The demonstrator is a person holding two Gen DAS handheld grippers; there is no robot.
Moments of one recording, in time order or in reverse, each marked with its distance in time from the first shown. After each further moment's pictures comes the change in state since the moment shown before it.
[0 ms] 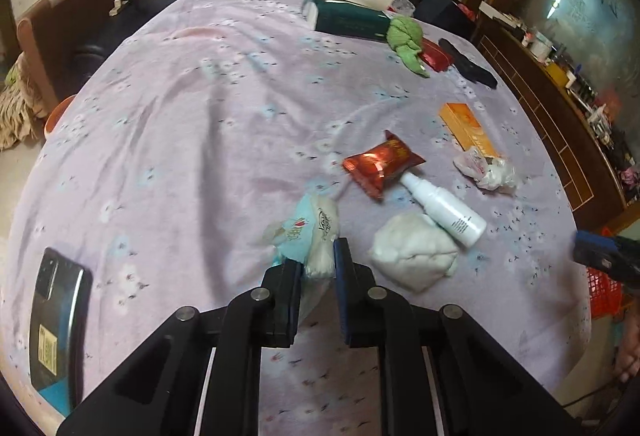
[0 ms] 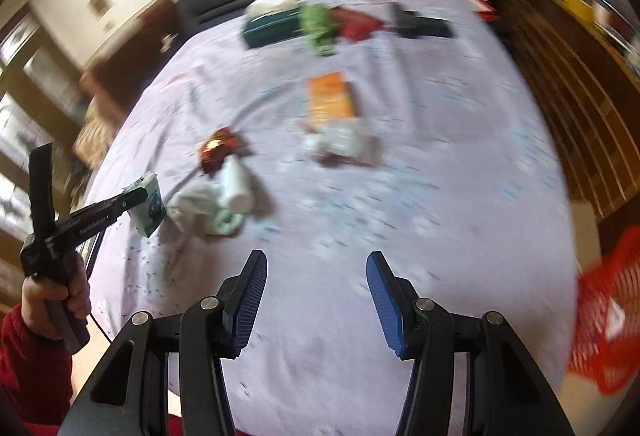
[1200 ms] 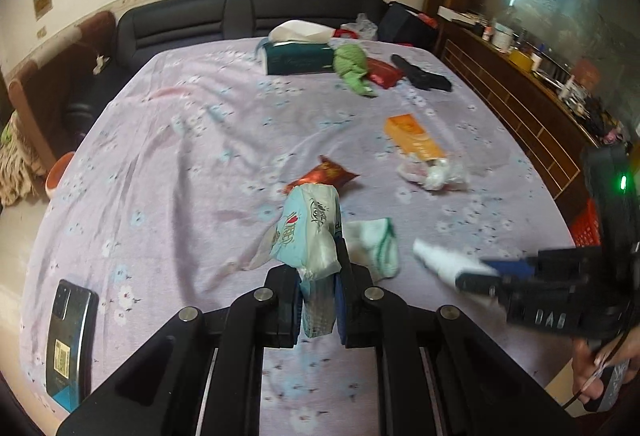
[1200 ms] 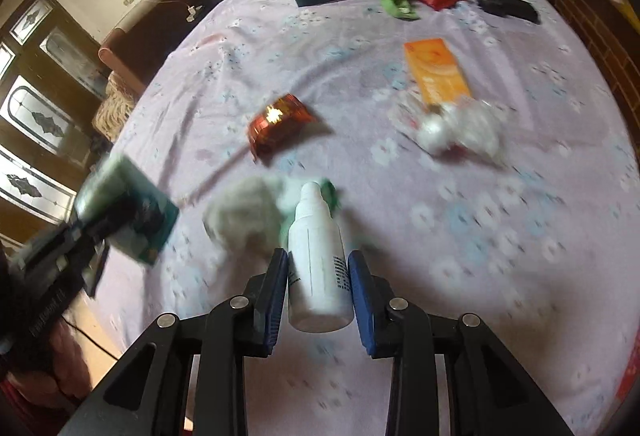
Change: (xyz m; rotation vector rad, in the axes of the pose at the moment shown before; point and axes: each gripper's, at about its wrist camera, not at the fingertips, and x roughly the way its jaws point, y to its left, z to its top) left arm -0.042 -0.071 -0.014 0.164 -0.125 -0.002; right arm 0.062 0.045 -0.008 0.001 0.082 0.044
